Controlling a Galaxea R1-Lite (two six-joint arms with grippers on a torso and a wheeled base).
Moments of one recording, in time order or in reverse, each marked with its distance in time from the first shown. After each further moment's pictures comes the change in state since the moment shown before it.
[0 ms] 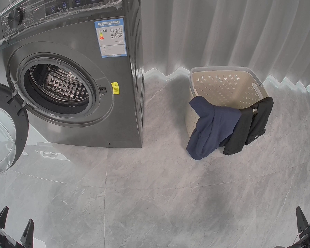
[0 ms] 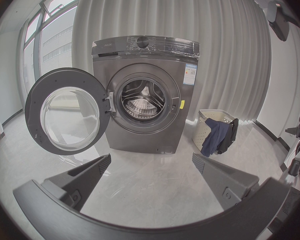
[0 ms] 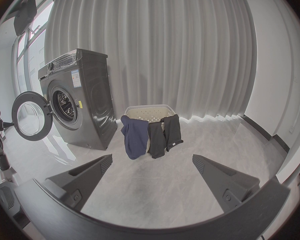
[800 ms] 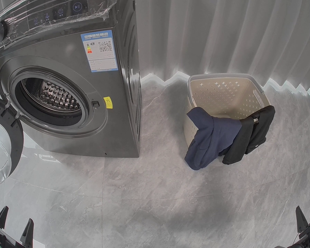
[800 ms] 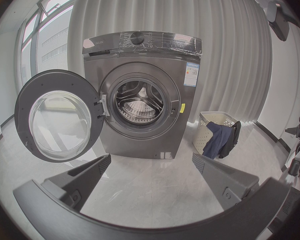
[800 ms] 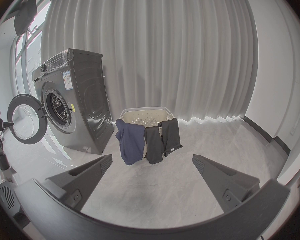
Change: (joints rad) left arm 0.000 0.000 0.000 0.000 0.001 0.000; right arm -0.001 0.001 0.000 0.000 0.000 0.000
